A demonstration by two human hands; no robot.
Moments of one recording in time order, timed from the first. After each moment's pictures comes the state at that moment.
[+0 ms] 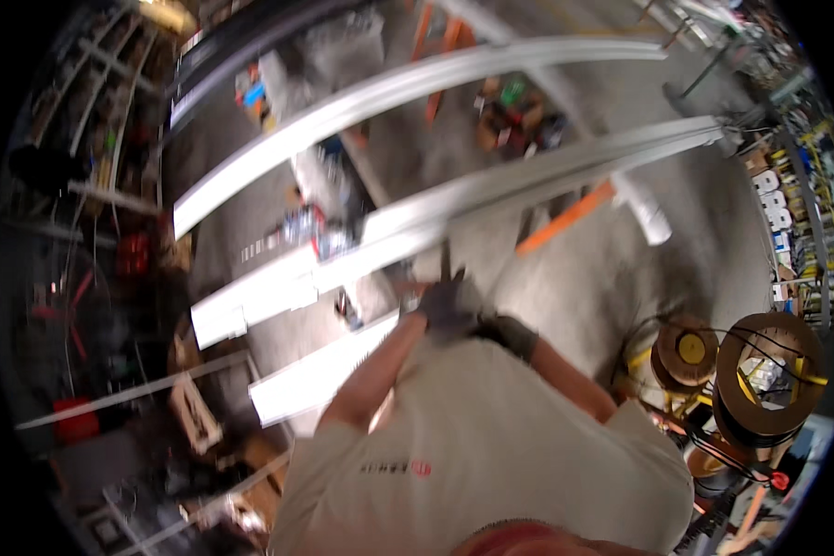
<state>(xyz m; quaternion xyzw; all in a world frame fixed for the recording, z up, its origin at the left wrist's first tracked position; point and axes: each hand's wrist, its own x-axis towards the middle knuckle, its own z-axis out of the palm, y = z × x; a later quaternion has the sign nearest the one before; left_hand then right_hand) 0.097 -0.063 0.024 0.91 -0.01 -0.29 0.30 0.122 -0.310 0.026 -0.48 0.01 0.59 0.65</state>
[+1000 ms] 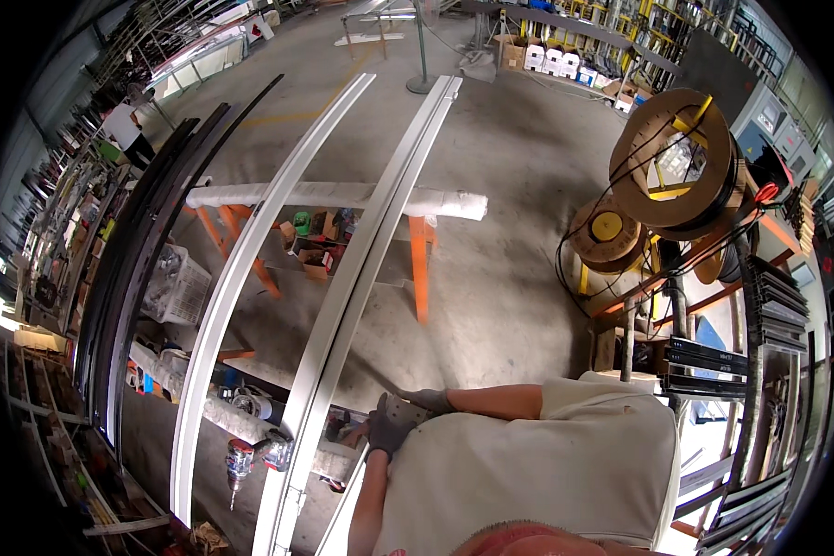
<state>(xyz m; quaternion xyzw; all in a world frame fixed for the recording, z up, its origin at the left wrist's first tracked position) 0.081 -0.068 0.021 0.93 -0.01 -0.24 0.28 0.108 -0.264 -0.011 -0.45 0.22 0.51 0.70</state>
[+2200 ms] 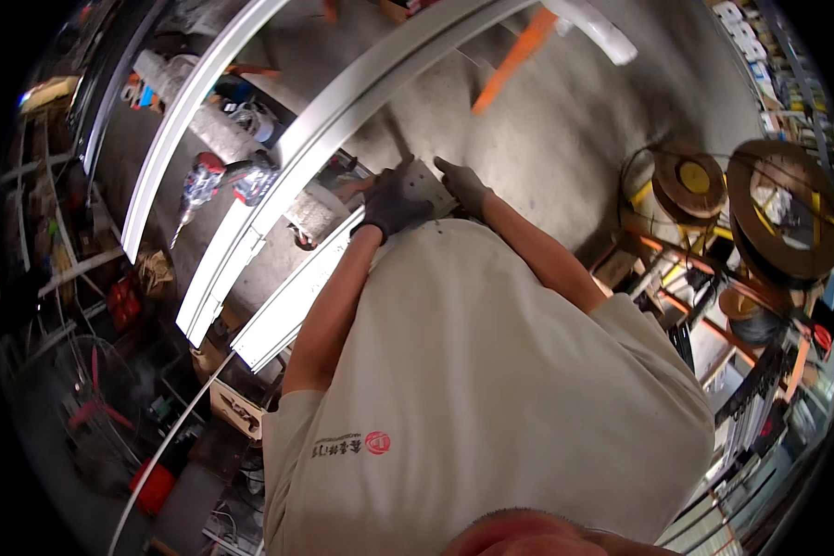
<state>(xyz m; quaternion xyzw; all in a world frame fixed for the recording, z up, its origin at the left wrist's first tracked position) 0.067 -0.071 0.027 0.94 -0.01 -0.21 0.28 0.118 -0.264 0.021 -0.61 0.29 0.44 0.59</state>
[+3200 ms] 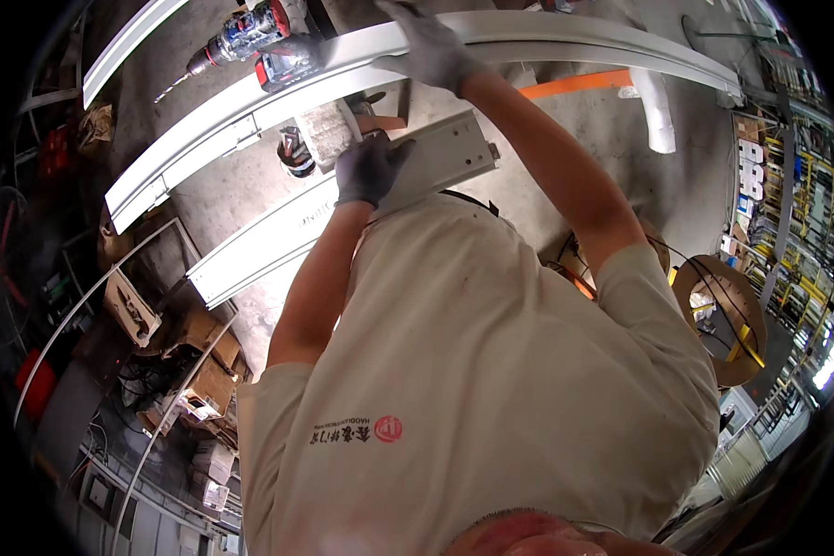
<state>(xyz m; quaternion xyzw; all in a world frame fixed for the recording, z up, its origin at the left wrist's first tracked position) 0.015 -0.007 0.033 0.93 0.24 -0.04 0.28 0.248 -0.052 0.105 -0.81 -0.51 0.07 0.28</state>
